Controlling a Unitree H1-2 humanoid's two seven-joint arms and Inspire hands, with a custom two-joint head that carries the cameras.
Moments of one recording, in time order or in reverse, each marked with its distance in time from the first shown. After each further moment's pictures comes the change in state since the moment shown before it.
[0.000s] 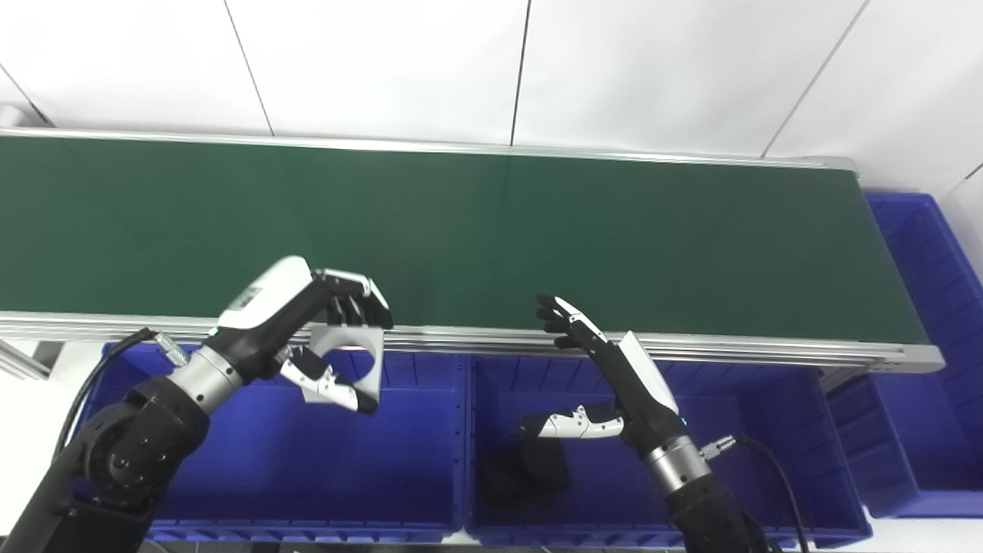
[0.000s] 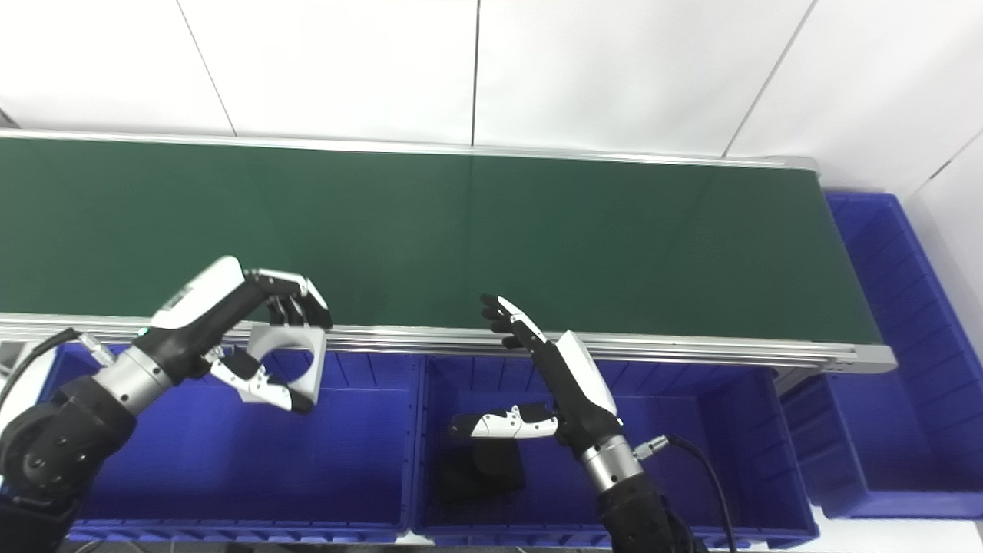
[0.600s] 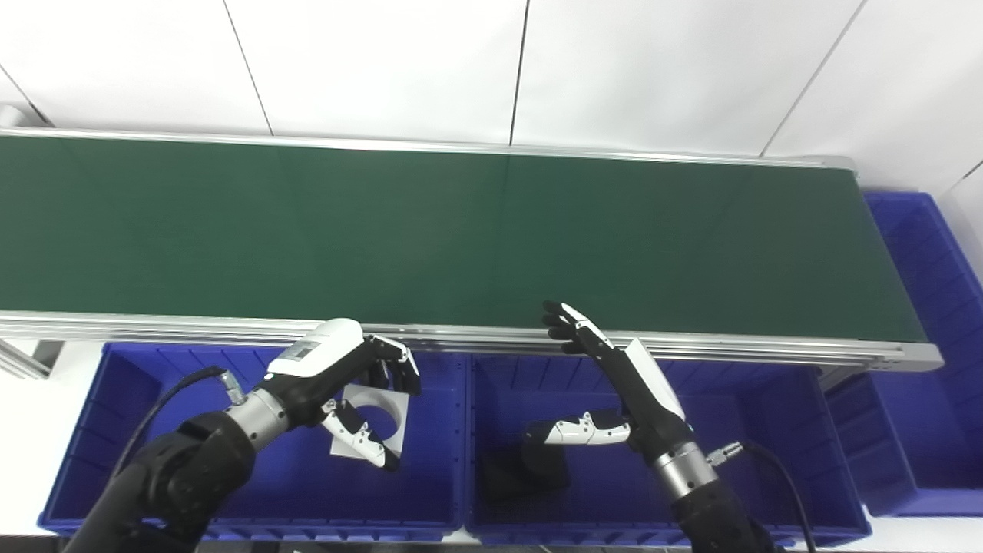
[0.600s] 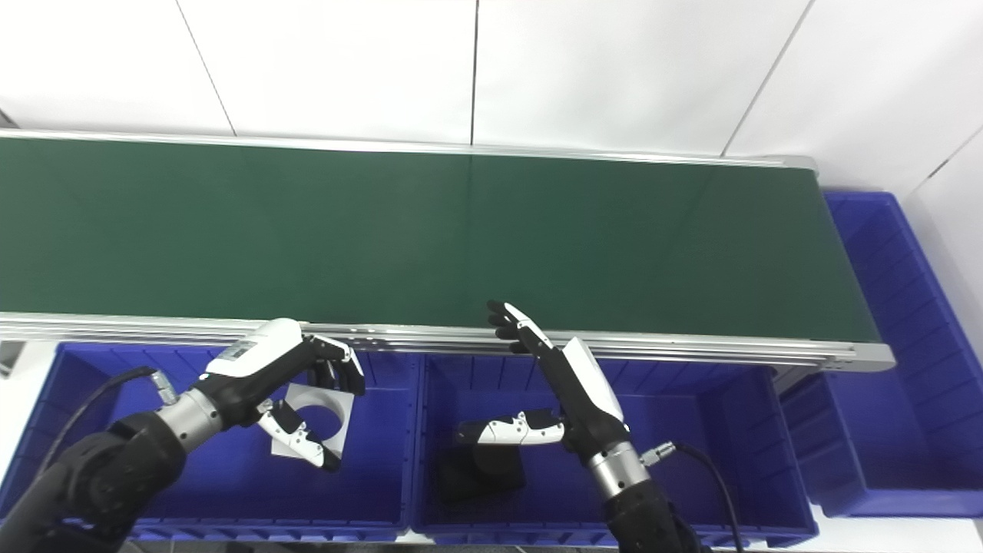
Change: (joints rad) left arm -0.004 -0.065 -0.134 0.105 0.245 0.081 -0.033; right arm 0.013 -0.016 -0.001 -0.007 -0.002 0.000 -0.001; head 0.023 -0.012
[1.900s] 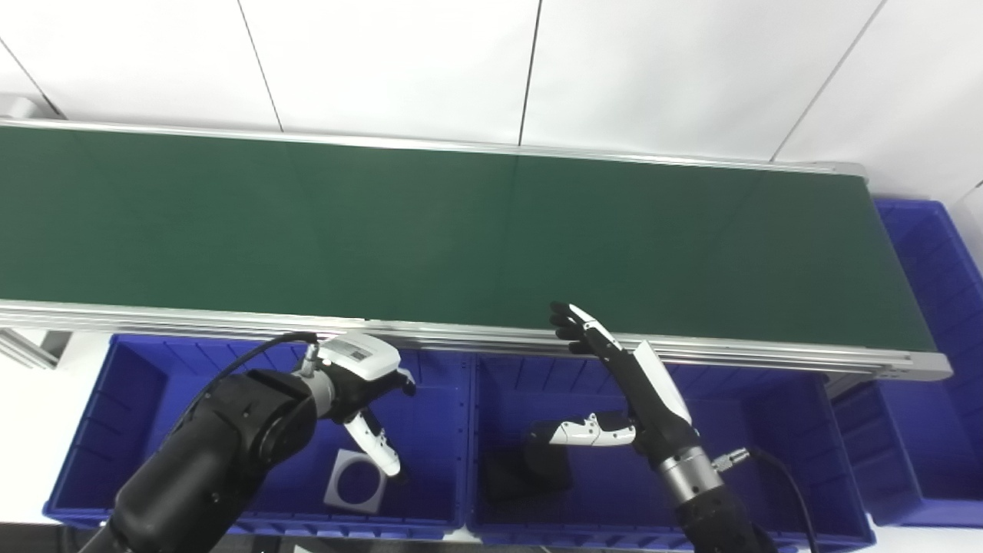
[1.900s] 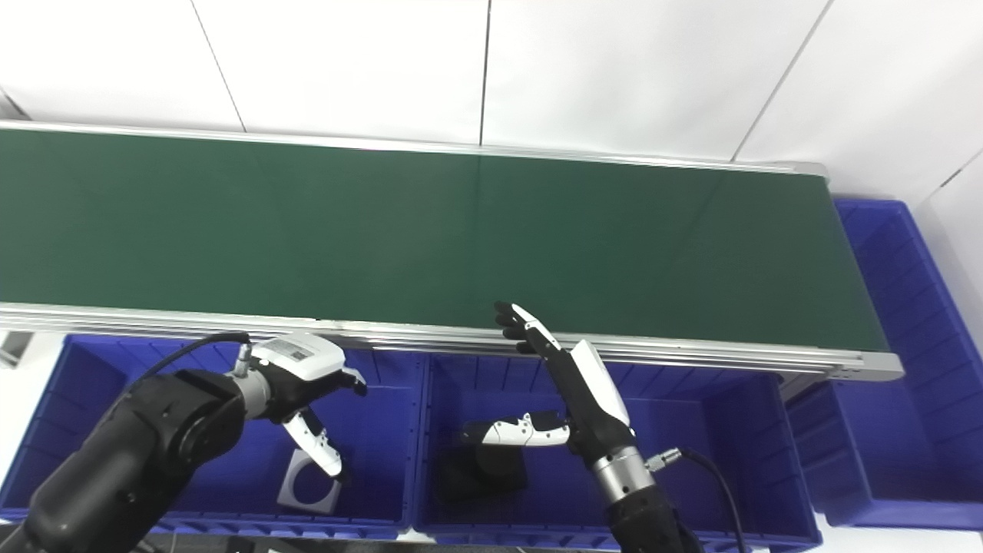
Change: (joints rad) left arm -0.136 0.002 -0.137 -0.144 0.470 0.254 -0.550; right arm 0.001 0.008 0.000 -0.001 -0.002 0.000 -0.010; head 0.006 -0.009
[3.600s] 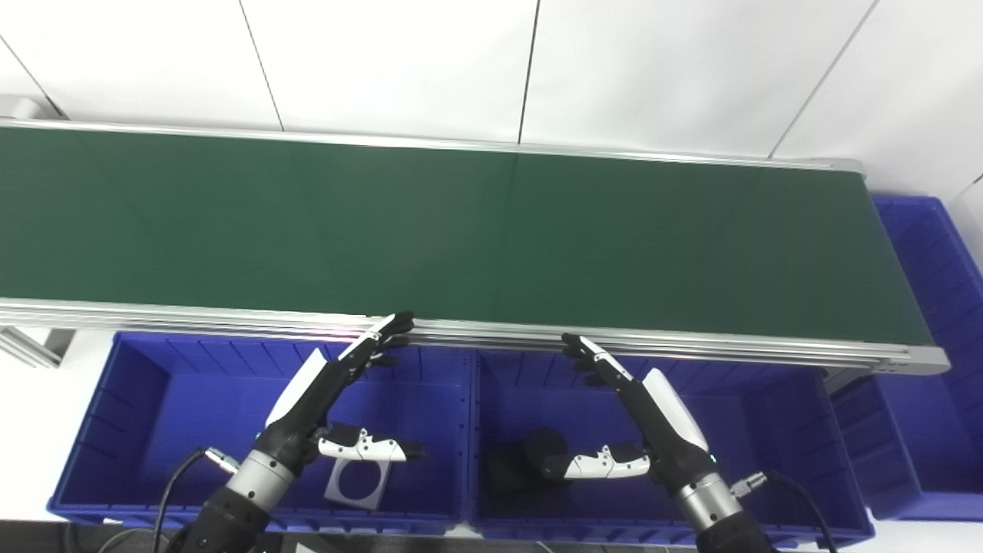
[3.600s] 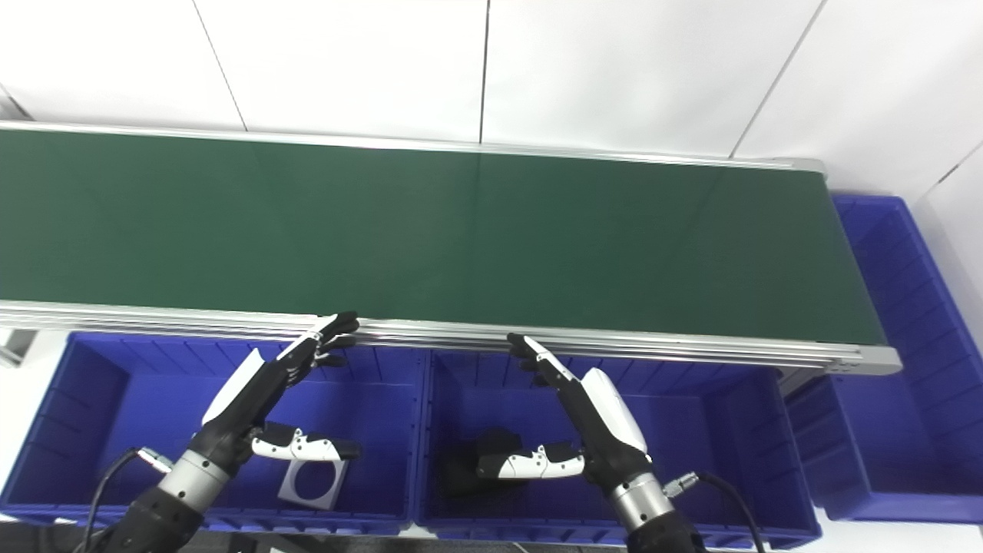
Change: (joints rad) left arm 0.352 -0.193 0.346 0.267 -0.936 -0.532 0.705; right arm 0.057 -0.060 0.007 -0.002 -0.042 0.000 0.006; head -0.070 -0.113
